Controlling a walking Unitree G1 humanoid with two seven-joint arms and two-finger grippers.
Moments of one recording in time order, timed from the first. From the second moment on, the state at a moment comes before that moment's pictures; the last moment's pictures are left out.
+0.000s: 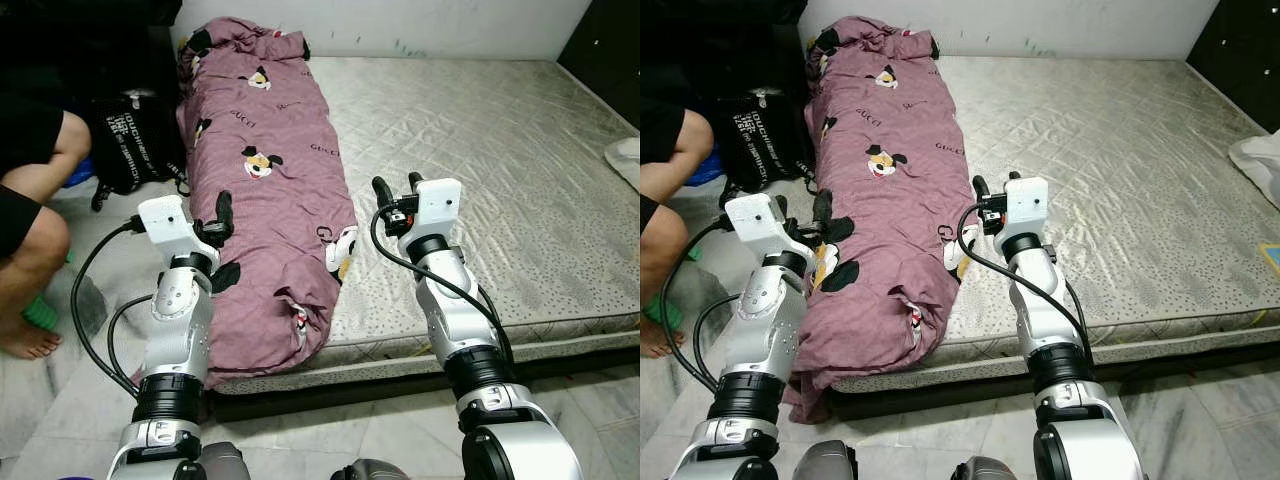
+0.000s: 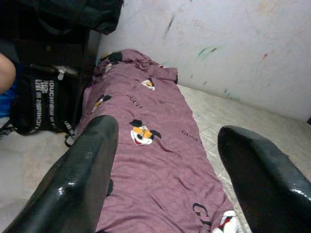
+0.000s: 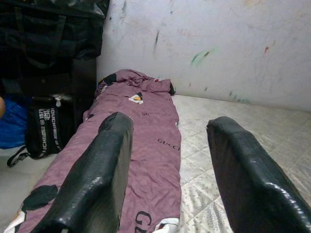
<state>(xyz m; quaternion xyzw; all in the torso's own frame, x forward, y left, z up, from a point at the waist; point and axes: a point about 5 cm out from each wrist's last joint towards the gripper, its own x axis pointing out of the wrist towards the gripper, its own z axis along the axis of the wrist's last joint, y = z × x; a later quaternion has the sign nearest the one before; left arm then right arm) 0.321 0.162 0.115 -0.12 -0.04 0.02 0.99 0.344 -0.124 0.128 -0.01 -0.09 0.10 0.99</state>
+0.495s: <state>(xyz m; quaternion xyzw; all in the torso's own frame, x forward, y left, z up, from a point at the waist) 0.321 0.162 0.116 -0.14 -0.04 0.01 0.99 0.343 -0.121 0.128 0.00 -0.09 0.11 0.99</state>
